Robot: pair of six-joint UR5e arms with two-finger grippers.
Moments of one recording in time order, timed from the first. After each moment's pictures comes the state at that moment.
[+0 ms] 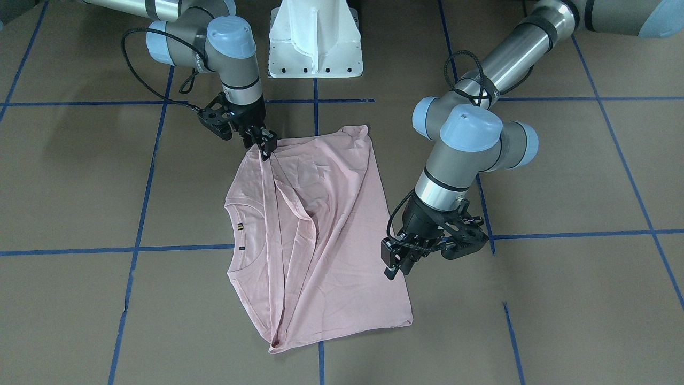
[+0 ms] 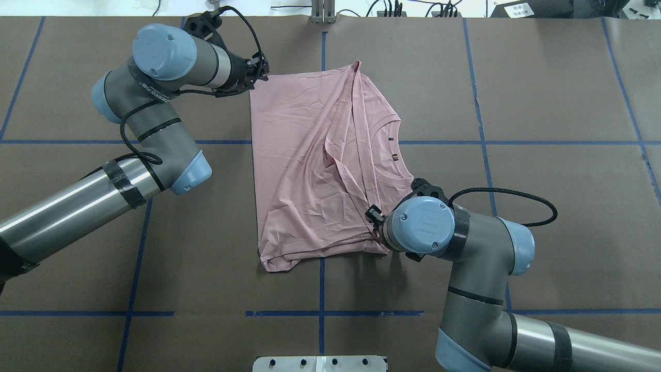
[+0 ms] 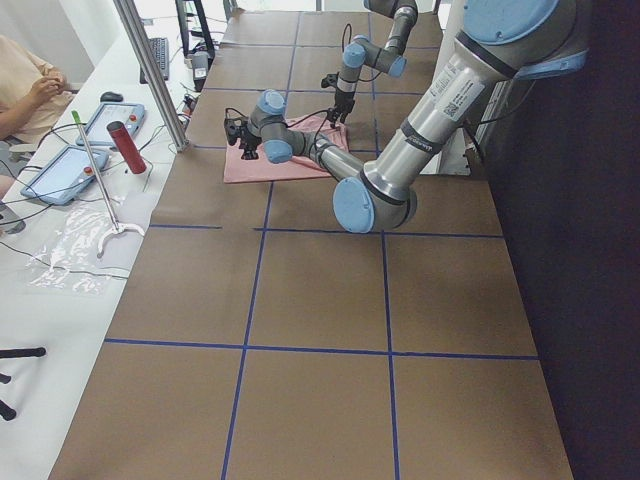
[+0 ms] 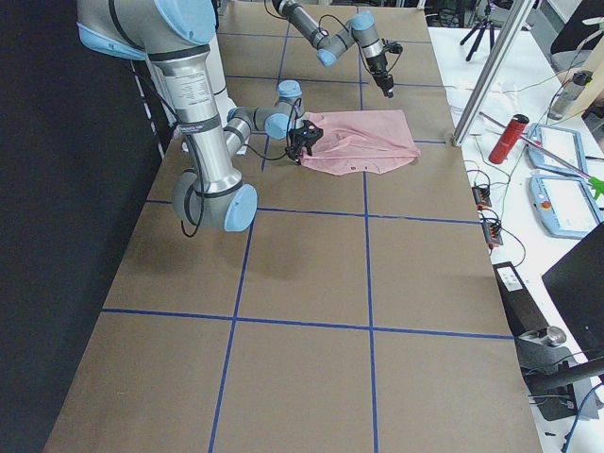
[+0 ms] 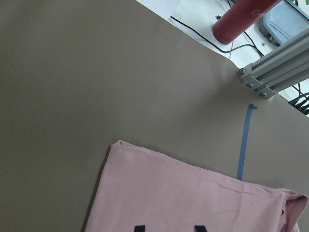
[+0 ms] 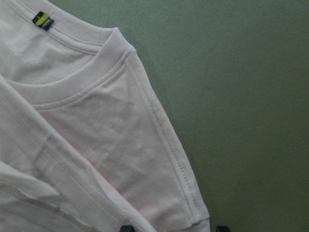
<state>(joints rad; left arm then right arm) -0.78 -2.31 -1.25 -2.30 -1.77 -1.59 0.36 -1.12 1.78 -1.45 1.64 2.07</state>
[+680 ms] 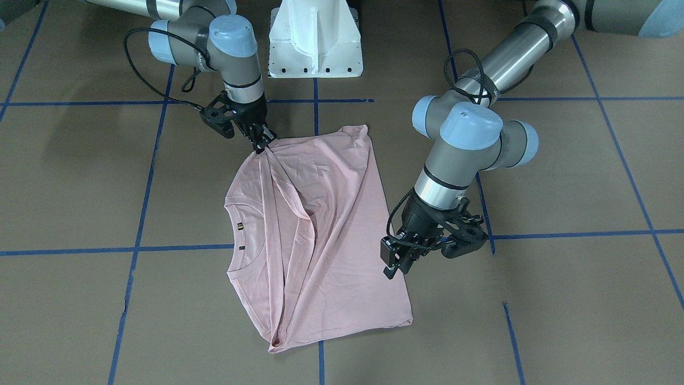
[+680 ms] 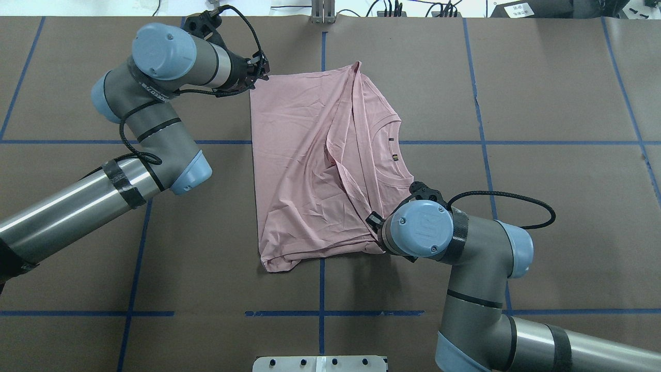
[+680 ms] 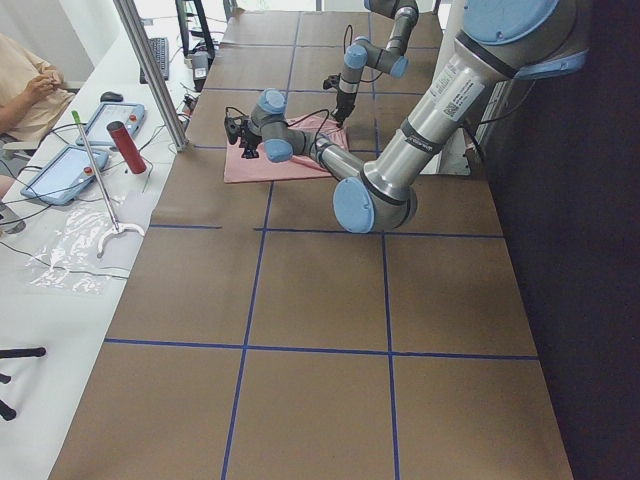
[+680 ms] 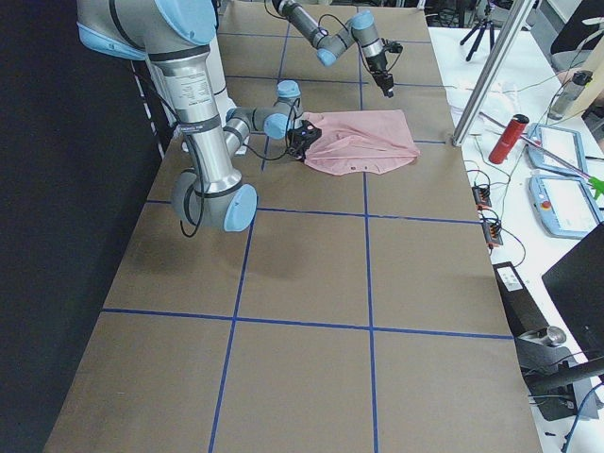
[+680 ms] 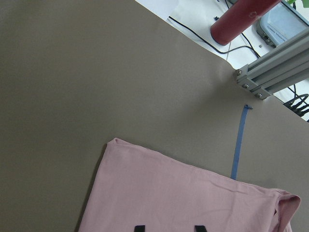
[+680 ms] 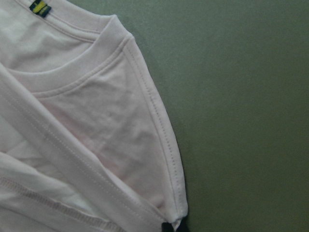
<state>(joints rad) -0.78 -2.31 -1.25 -2.30 -1.77 -1.60 0.35 -1.12 1.79 -1.45 1.65 2.07</state>
